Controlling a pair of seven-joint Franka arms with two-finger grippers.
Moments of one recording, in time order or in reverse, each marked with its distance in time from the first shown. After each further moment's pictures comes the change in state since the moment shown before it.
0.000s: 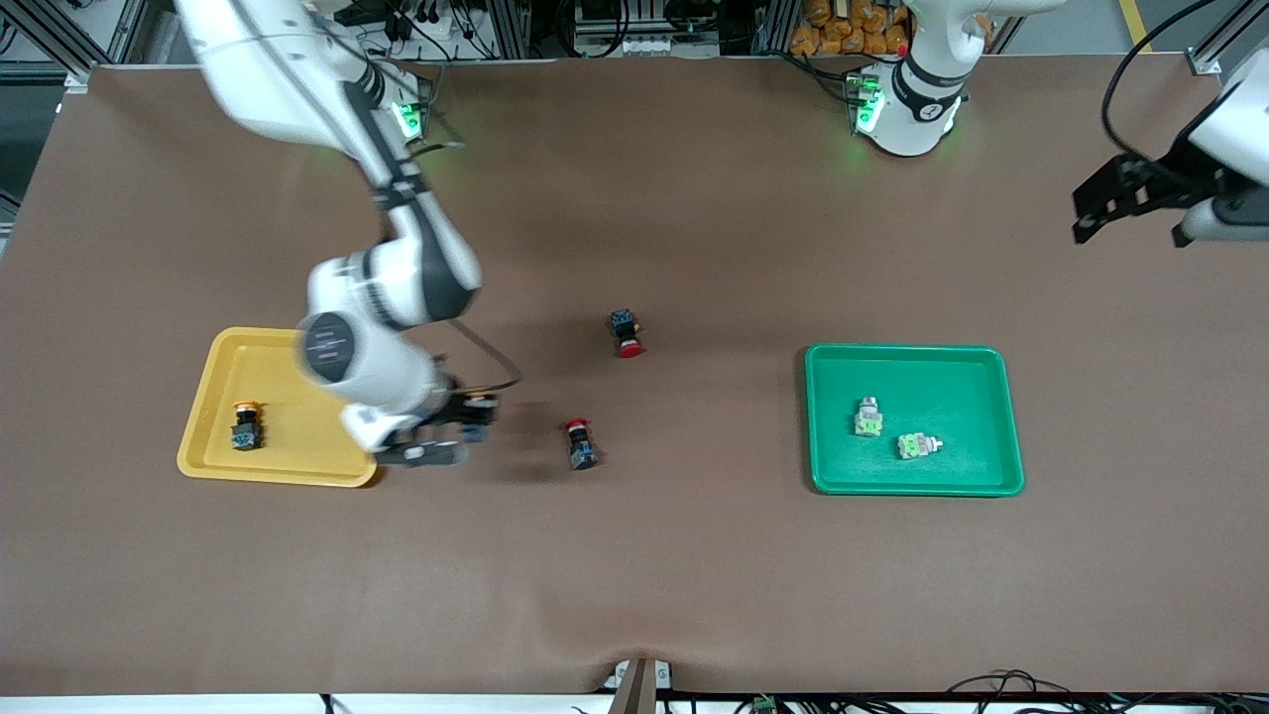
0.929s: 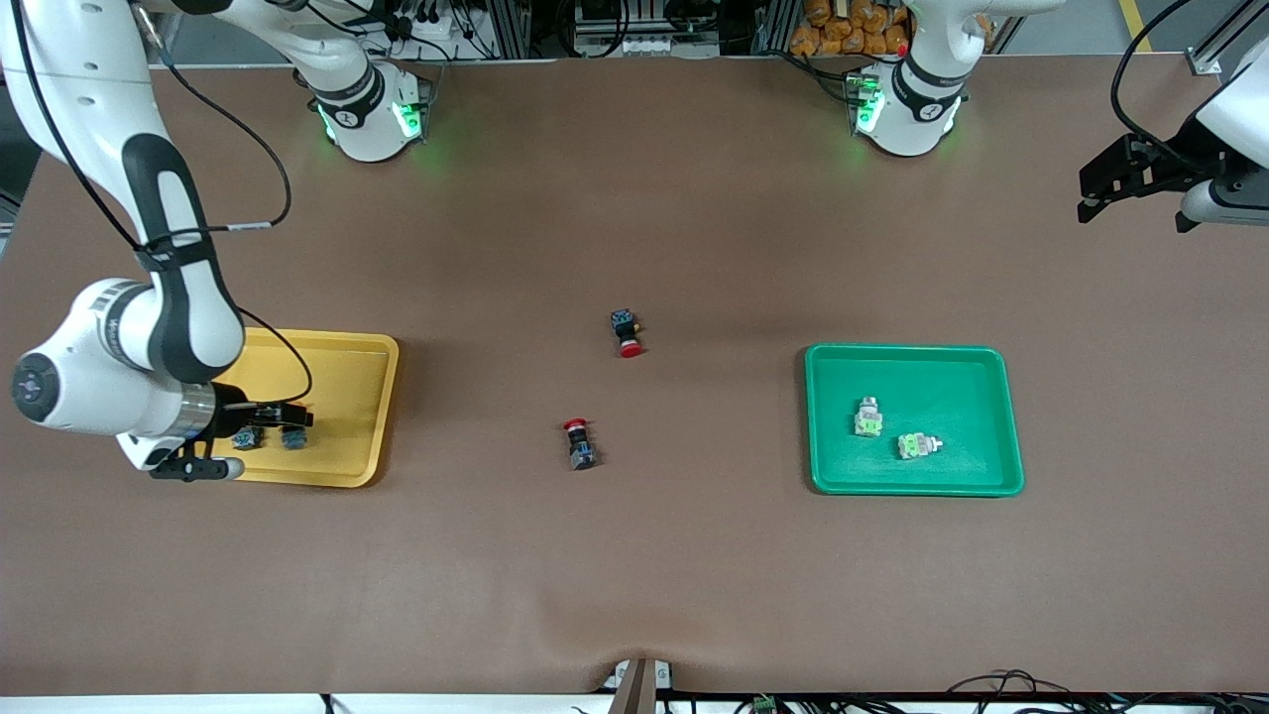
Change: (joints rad) left arm 0.000 -0.009 0.001 -0.021 -0.005 -0.015 0.055; right arm -0.377 -0.027 -0.003 -0.032 -0.016 -0.147 -0.433
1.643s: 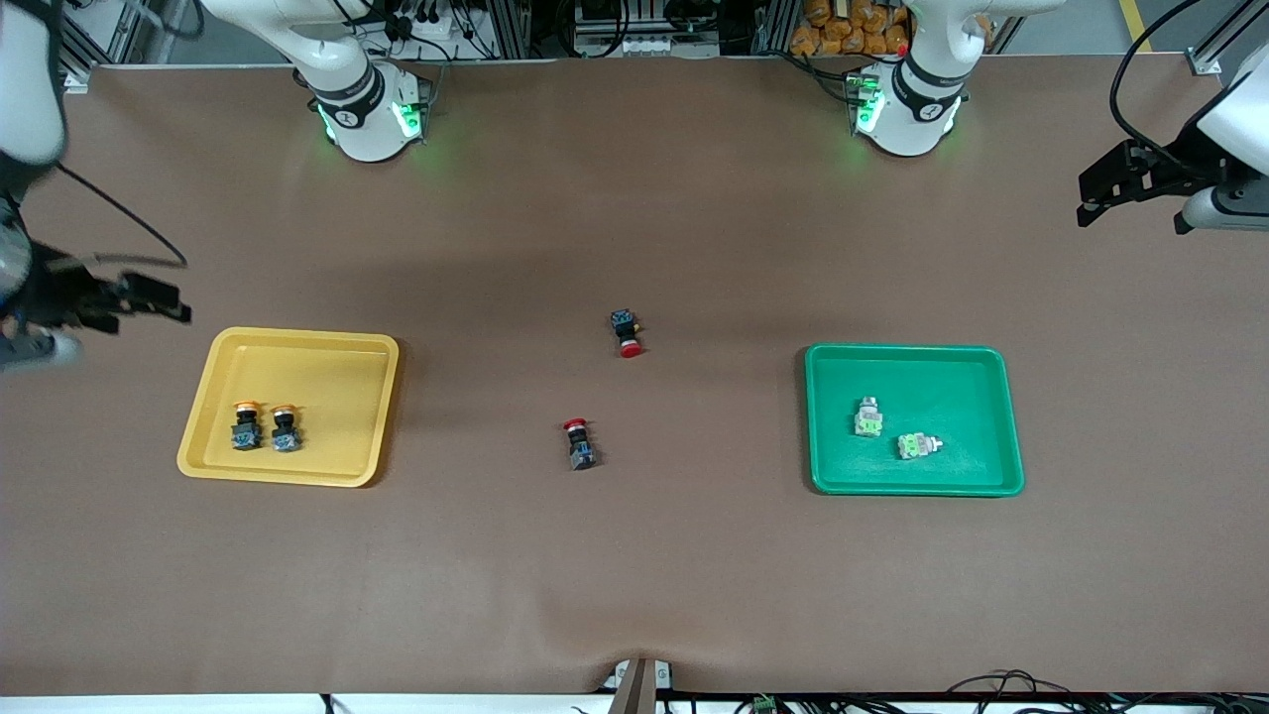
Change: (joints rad) left arm 0.005 0.006 0.002 0.002 -0.002 0.000 -0.041; right arm -0.001 -0.444 -0.008 0.039 -0.183 -0.403 0.003
